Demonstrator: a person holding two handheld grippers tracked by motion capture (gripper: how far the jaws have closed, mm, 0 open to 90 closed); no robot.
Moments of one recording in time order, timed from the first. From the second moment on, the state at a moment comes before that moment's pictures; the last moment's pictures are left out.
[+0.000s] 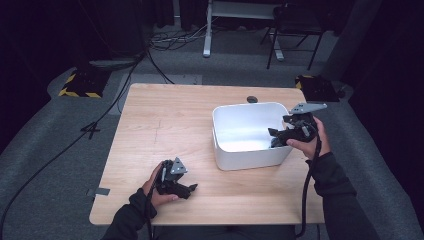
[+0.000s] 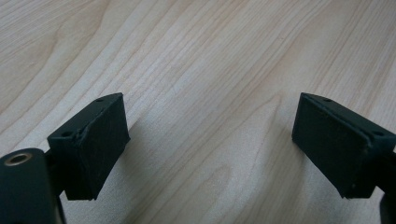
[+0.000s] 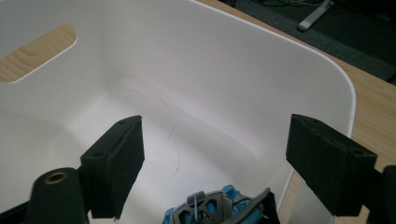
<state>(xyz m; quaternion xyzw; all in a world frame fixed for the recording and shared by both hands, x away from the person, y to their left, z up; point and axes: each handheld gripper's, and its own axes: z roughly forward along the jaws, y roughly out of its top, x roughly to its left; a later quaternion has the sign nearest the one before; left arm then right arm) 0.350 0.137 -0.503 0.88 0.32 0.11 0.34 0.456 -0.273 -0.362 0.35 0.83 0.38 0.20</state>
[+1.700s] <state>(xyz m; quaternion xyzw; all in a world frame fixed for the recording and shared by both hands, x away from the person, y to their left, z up) 0.350 0.136 -0.503 0.88 0.32 0.11 0.34 0.413 -0.297 -0.344 0.34 0.81 0.40 0.27</state>
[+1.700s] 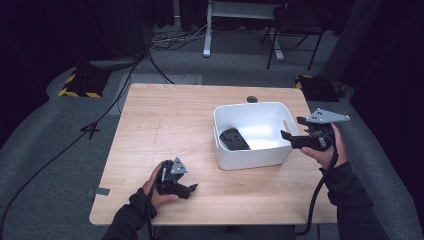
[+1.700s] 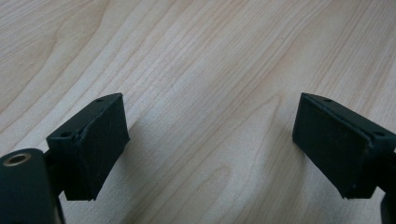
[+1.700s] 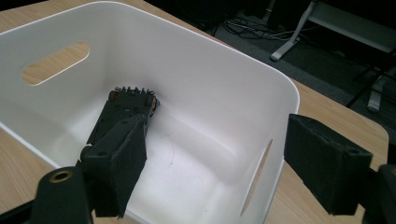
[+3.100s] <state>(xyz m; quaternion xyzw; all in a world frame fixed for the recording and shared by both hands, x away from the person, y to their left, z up) 0.349 0.136 -0.503 0.88 0.32 0.11 0.34 0.375 -0.325 -0.373 0.32 0.81 0.40 0.27</state>
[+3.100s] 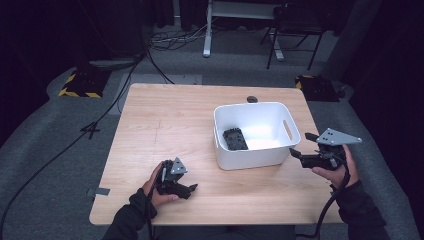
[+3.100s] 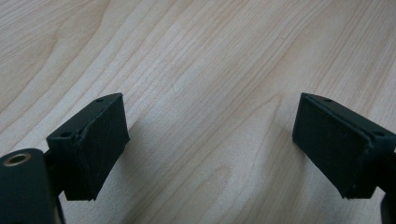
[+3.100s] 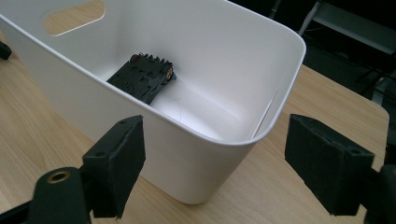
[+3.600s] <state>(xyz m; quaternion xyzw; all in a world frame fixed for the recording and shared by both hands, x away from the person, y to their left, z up) 0.349 0.136 -0.503 0.88 0.32 0.11 0.34 0.369 -0.324 -0.393 0.32 0.82 0.39 0.26</state>
